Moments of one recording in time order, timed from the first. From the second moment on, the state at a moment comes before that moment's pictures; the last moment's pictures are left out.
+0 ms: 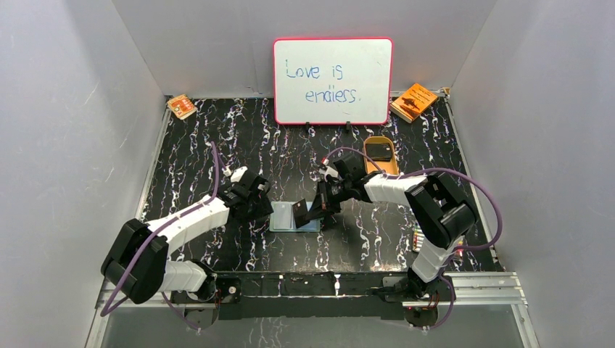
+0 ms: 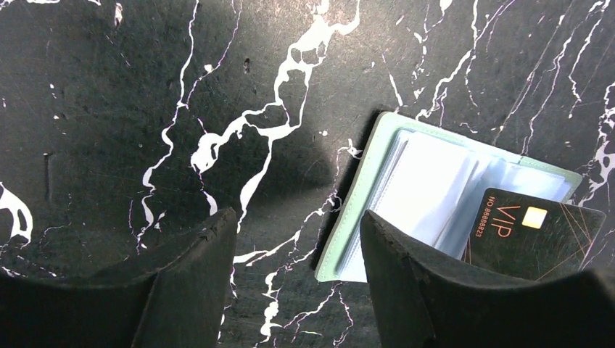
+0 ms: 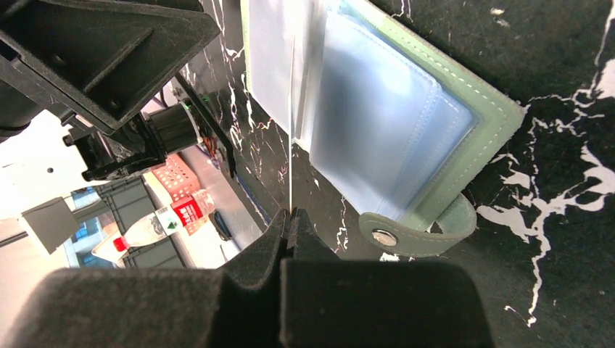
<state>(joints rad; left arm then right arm) -0.60 1.29 0.68 -0.50 -0.24 -0.90 0.65 1.73 0.86 -0.06 -0.78 0.75</state>
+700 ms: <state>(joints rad) -0.60 1.32 0.65 -0.45 -0.19 -0.90 0.66 1.78 0.85 -0.05 -0.80 0.76</state>
